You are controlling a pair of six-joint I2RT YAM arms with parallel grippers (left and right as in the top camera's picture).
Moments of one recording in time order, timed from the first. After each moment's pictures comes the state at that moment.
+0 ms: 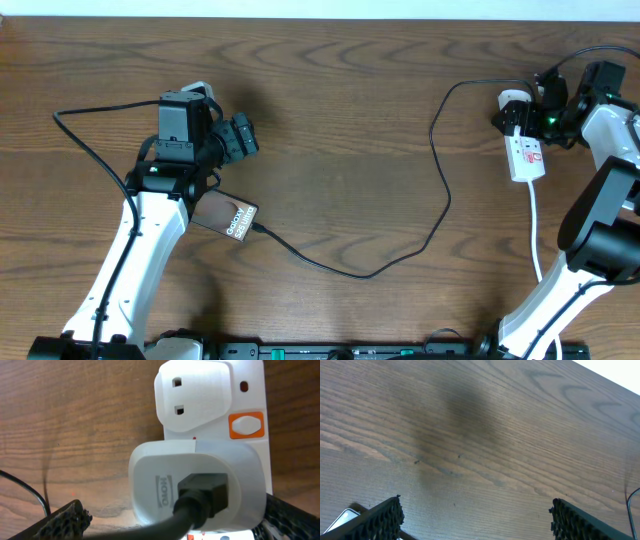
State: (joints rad) left arm -0.10 1.37 0.99 -0.42 0.10 -0.43; right arm -0.37 2.13 1.58 -0.69 -0.43 -0.21
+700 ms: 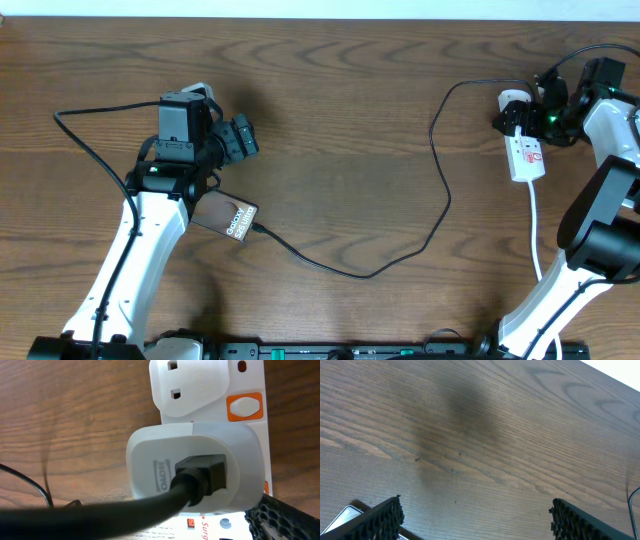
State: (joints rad) left arm -0.10 1.37 0.99 -0.43 0.10 -0.43; right arm -0.37 2.14 1.62 -0.77 -0.40 -0.19
